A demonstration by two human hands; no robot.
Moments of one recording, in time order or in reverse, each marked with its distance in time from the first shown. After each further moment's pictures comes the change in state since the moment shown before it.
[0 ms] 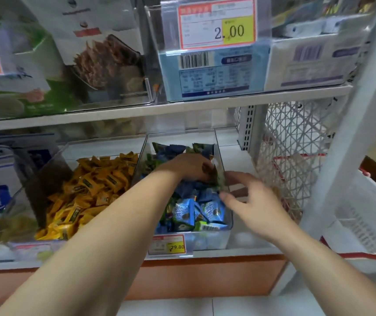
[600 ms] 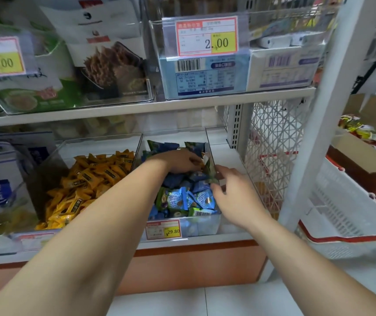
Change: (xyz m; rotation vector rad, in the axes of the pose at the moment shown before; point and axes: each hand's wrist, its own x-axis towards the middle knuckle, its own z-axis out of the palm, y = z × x) left_hand -0.019 -0.002 -0.010 -0.059 -0.045 -0.018; right_hand -0.011 -0.014 0.015 -0.156 0.060 0.014
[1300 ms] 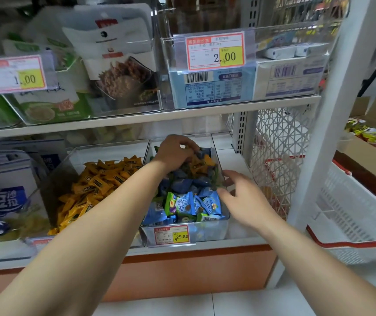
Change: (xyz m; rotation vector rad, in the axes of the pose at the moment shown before) left_hand -0.029 -0.009 -0.015 -0.570 0.603 0.046; right_hand 0.004 0.001 -0.004 0.004 -0.030 0.049
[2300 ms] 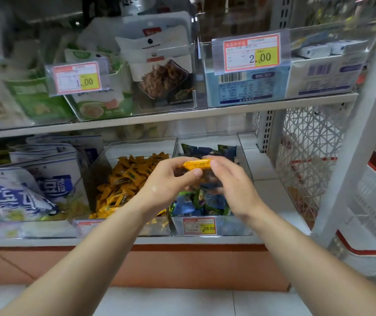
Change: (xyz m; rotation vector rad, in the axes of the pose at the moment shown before) left_hand -0.146 0.026 -0.058 -0.295 -0.073 0.023; right_hand -0.005 -0.079 0.029 0.724 -0.176 -0.042
